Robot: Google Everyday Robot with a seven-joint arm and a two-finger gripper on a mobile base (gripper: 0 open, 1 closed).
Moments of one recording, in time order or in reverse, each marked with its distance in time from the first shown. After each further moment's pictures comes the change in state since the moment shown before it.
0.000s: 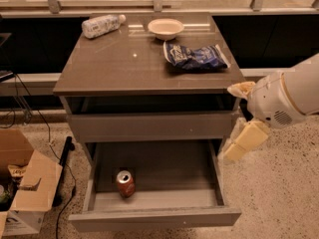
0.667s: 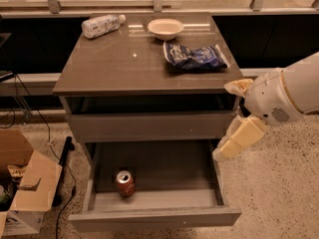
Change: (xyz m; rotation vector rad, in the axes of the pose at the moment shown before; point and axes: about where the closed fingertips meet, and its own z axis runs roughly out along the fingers) arm -0.016 0.002 0.000 -0.006 -0.058 0.020
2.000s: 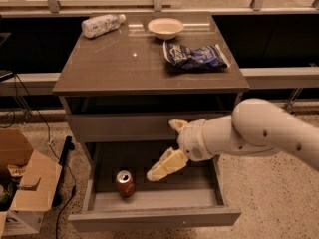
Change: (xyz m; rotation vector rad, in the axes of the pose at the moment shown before) arm -0.007 0.030 0.191 -0.113 -0.247 0.136
